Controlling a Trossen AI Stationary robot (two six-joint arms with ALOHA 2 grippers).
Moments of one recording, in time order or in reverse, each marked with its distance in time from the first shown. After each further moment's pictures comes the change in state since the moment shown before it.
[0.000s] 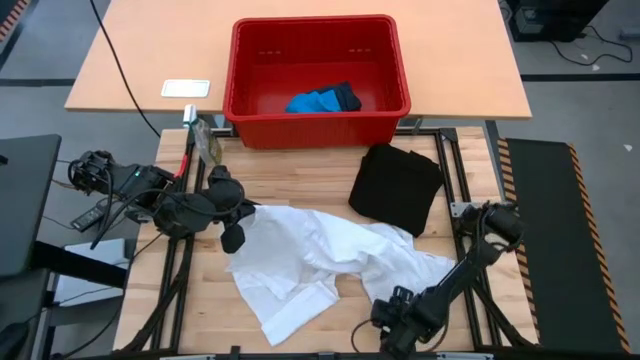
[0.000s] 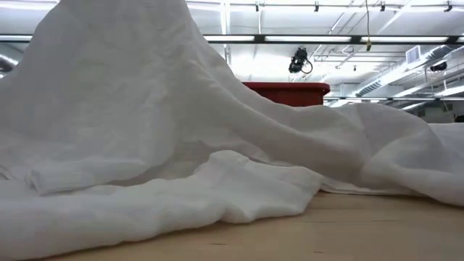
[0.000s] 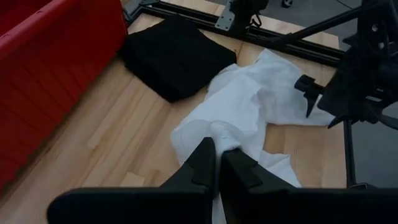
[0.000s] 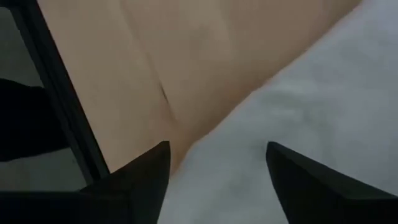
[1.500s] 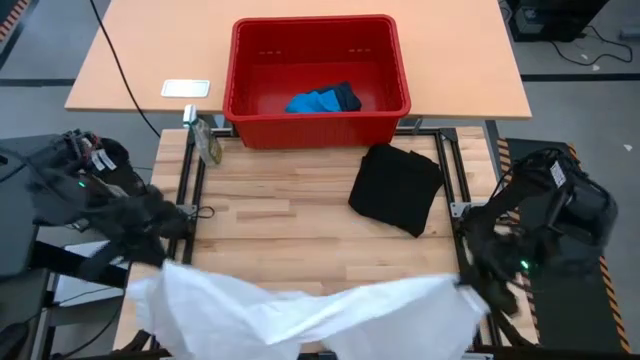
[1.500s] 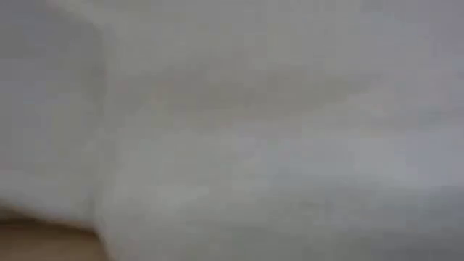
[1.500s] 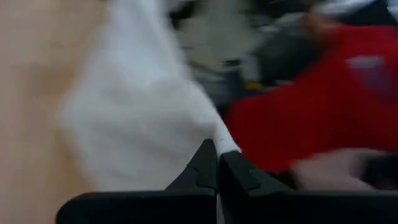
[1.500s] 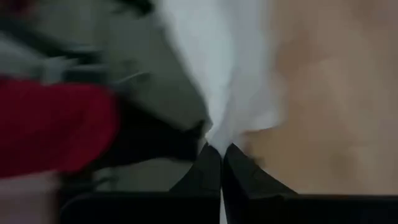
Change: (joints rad) left arm -0.471 -0.013 0.454 -0.189 0.393 -0.367; right arm 0.166 -0.521 0.774 -0.869 0.246 0.110
